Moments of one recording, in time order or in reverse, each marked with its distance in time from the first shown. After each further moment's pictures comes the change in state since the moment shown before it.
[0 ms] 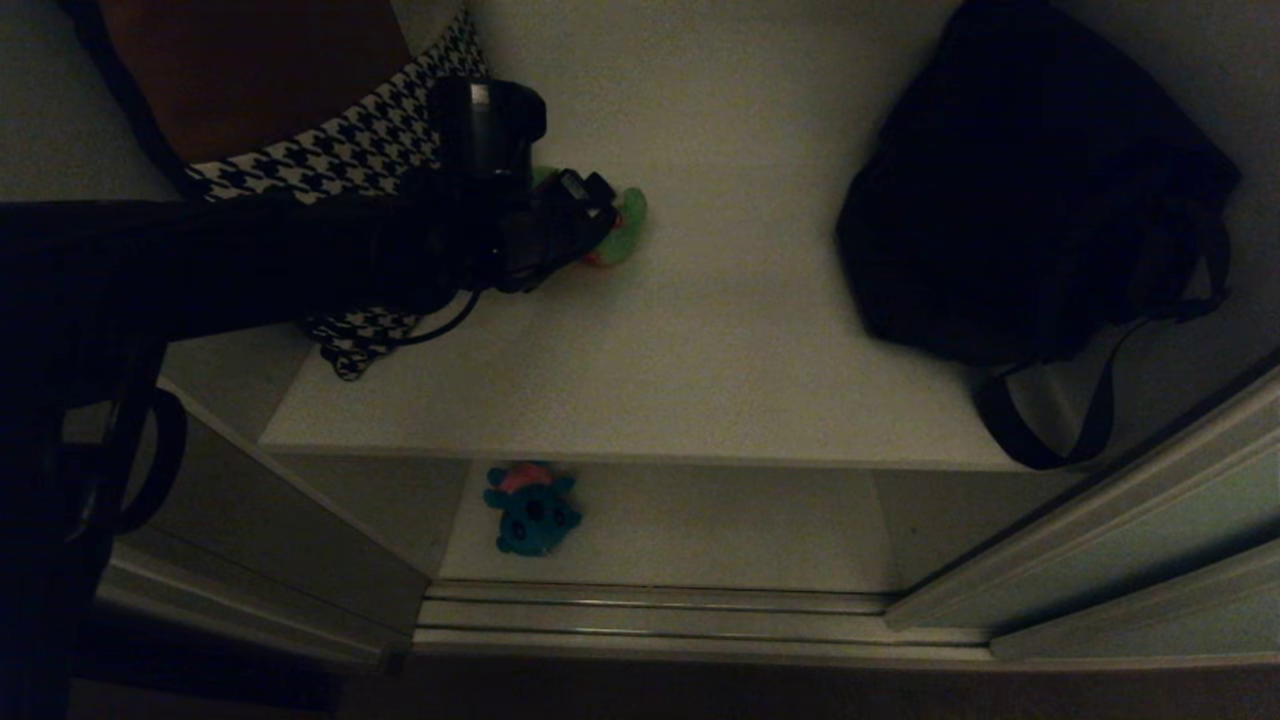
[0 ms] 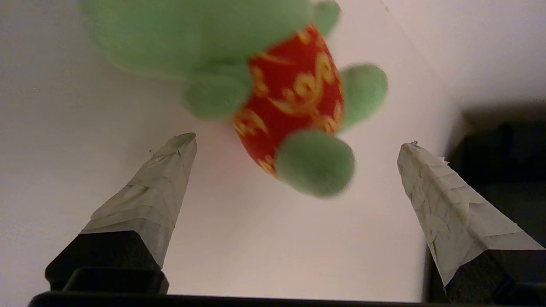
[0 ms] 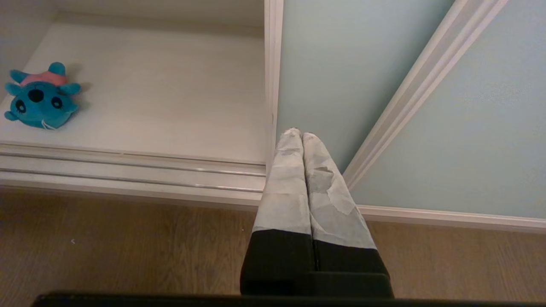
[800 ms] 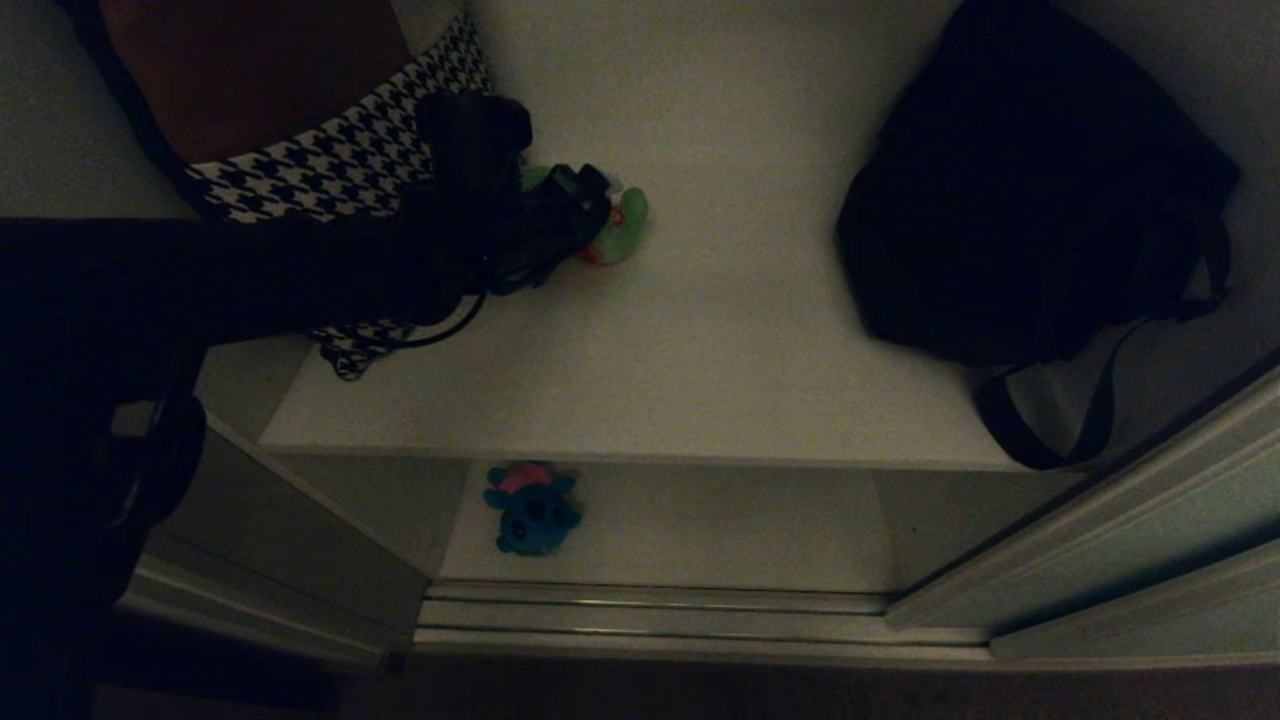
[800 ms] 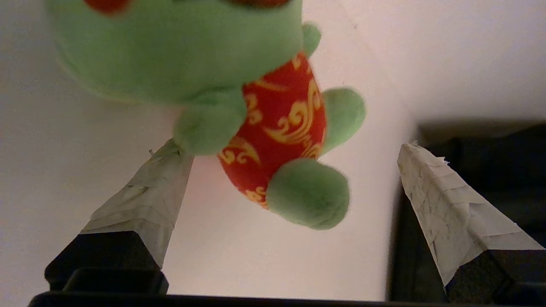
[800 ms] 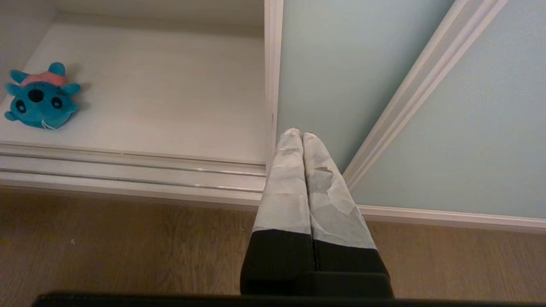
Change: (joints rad) left arm 0.037 0.044 -0.001 -0.123 -0.119 -0.075; right arm 0.000 0.000 0.000 0.000 0.000 0.000
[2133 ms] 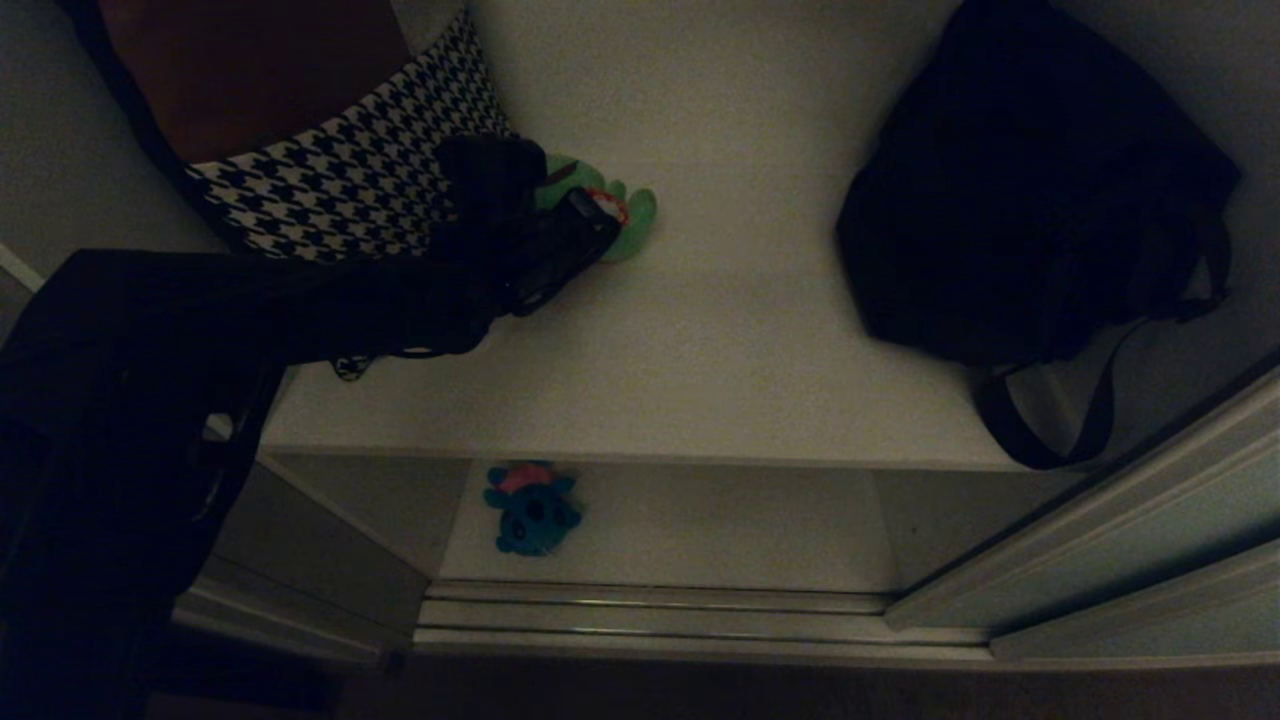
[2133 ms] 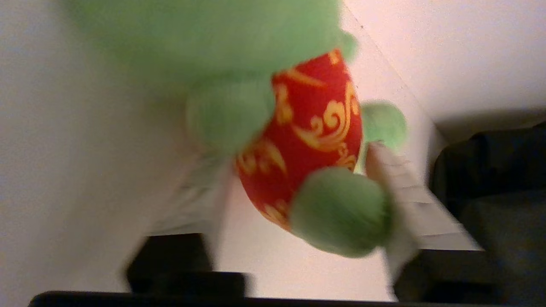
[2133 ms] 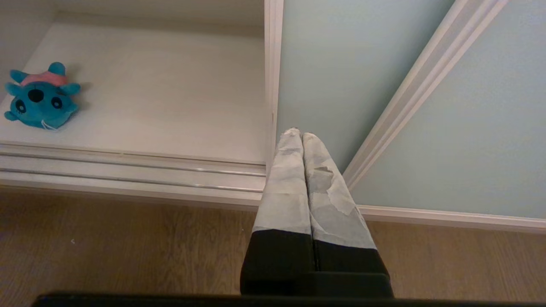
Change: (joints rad) left arm 0.006 0.077 -0.003 -0.140 0.000 0.096; right arm 0.000 0.000 0.000 0.000 0.000 0.000
